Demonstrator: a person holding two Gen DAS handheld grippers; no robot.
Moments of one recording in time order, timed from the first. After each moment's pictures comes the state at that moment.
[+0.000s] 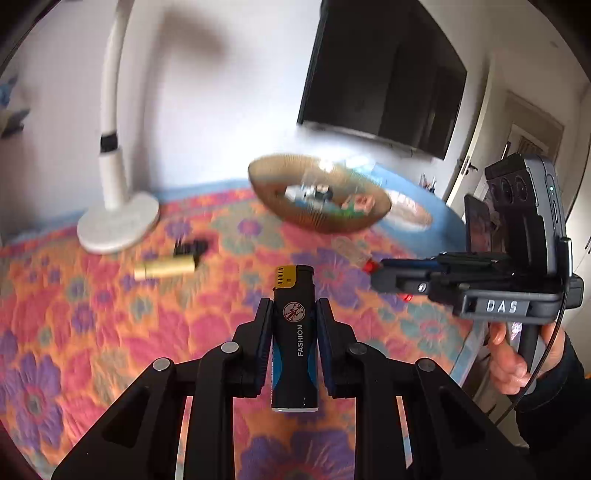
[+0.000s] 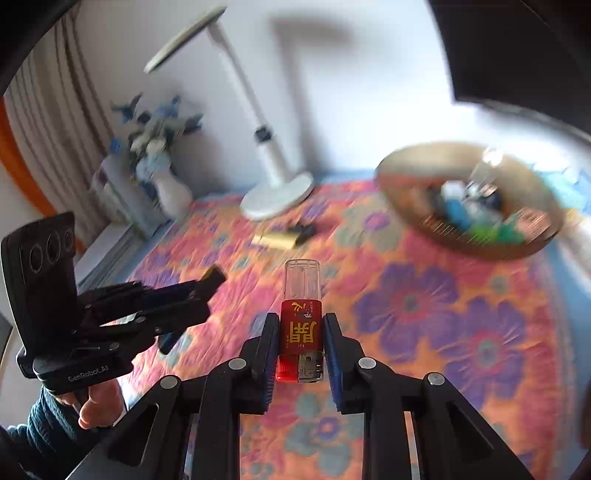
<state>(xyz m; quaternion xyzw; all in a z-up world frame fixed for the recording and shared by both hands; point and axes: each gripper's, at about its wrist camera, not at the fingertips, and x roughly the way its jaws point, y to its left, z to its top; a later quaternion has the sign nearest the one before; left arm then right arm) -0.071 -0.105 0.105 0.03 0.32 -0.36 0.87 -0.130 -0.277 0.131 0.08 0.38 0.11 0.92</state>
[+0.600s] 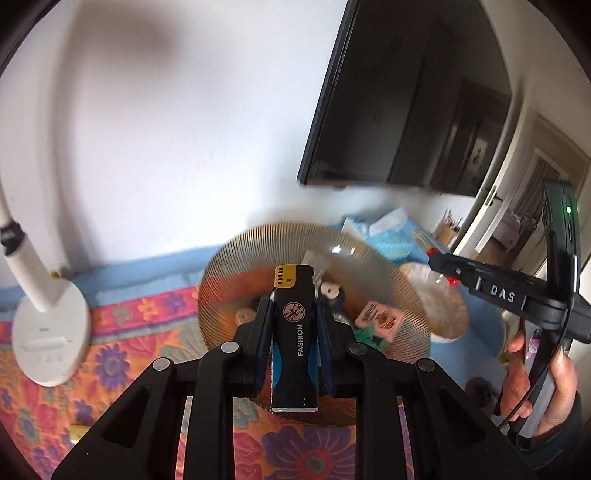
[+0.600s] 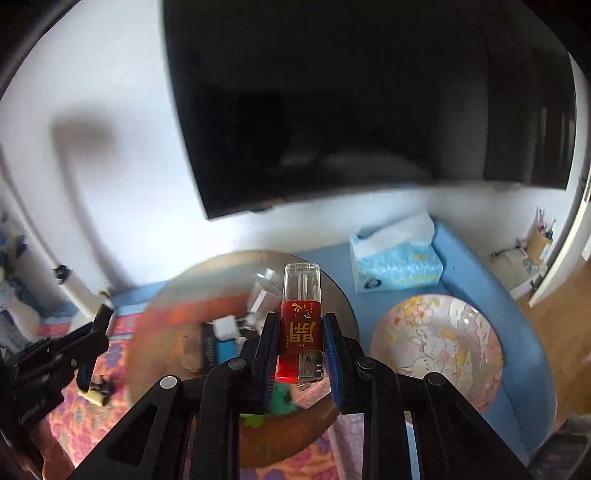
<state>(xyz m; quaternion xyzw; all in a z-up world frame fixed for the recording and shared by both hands) 0.104 -0.270 0.128 0.00 0.36 -0.34 0.87 -0.001 -0.465 0.186 0.09 0.37 -0.16 0.91</state>
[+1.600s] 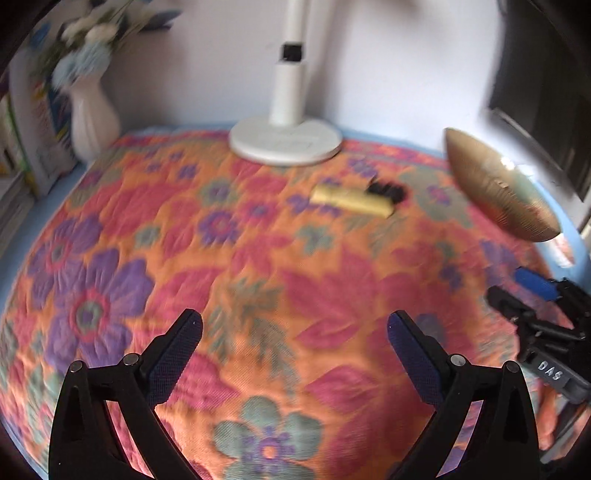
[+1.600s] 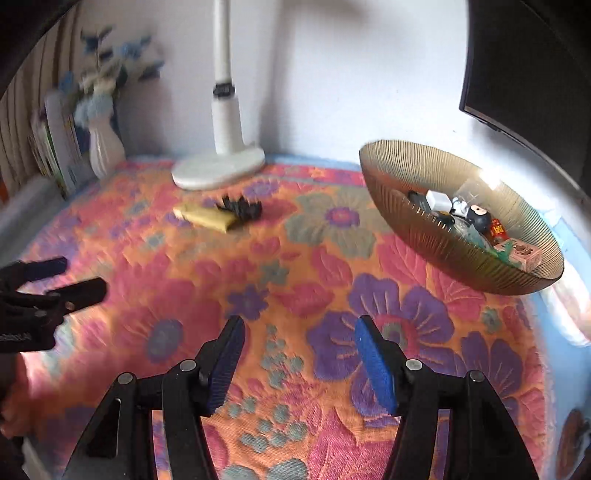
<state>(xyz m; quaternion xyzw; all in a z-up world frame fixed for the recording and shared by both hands) -0.022 -0.043 0.017 -0.02 0.43 -0.06 0.90 -0.074 -0.232 0.047 -0.07 0.41 0.00 0.91</state>
